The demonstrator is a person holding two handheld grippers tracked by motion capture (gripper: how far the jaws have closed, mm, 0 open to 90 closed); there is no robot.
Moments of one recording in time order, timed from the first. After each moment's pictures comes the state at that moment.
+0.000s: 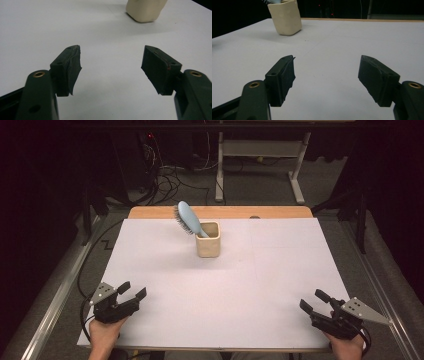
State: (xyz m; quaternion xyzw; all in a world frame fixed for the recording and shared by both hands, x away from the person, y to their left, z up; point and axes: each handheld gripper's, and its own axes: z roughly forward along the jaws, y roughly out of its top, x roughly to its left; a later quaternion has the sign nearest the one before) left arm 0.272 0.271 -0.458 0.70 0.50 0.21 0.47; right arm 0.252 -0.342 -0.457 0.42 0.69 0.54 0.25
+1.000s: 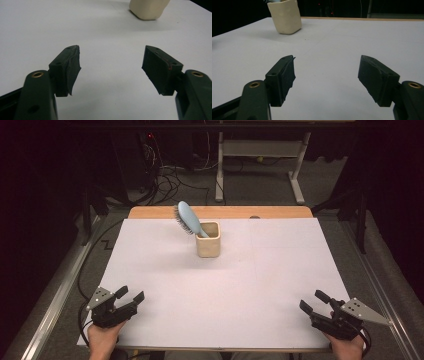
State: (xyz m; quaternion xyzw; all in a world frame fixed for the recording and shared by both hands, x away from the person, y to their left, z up) left arm 0.264 0.277 -0.469 0.68 0.51 0.21 0.47; right arm 0.251 -0.341 -0.458 0.42 0.69 0.53 0.25
